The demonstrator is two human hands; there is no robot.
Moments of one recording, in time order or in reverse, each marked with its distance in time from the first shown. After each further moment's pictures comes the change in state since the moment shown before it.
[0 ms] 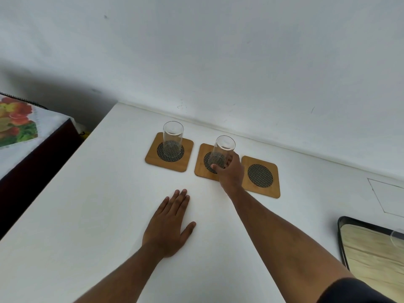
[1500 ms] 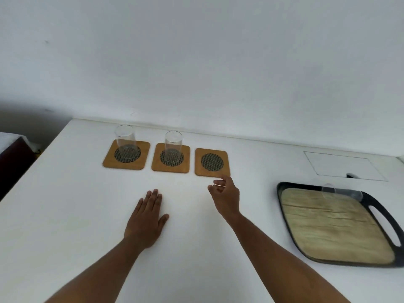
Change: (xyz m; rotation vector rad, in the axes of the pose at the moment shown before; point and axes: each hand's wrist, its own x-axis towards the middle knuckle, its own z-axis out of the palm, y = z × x) left_hand -0.004 0.059 0.016 0.043 -0.090 0.000; right_hand -0.114 0.064 -0.164 0.109 0.043 0.120
